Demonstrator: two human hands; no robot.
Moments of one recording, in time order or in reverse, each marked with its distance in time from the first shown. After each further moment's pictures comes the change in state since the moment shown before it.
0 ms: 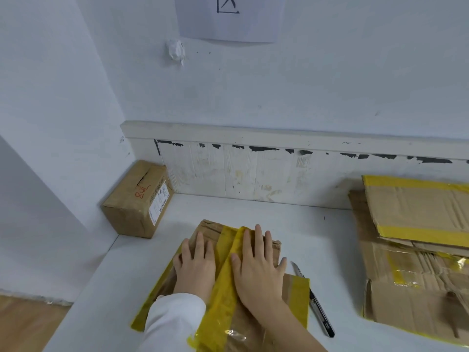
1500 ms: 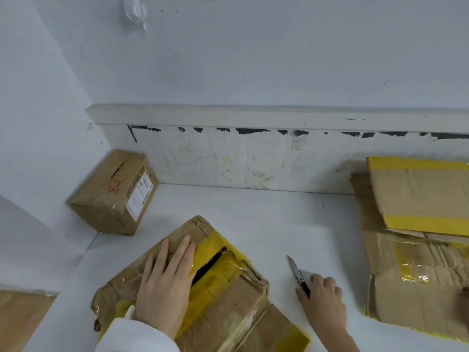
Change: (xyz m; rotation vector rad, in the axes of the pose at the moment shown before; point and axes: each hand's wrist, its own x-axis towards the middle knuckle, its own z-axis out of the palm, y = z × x) left_hand -0.019 -0.013 0.011 0.065 0.301 0.143; right_hand 0.006 0.148 0.047 0.034 -0.019 0.388
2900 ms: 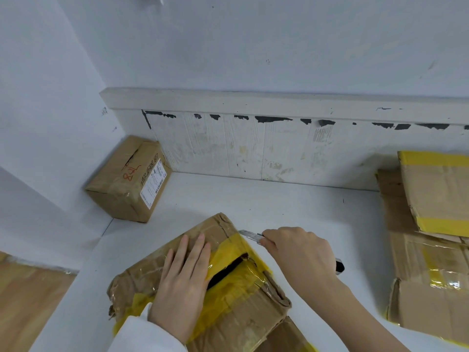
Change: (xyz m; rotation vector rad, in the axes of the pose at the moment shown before) left_hand -0.007 0.003 0.003 -0.113 -0.018 0.028; right_hand -0.020 -0.110 -0.100 -0.297 0.042 -0.619
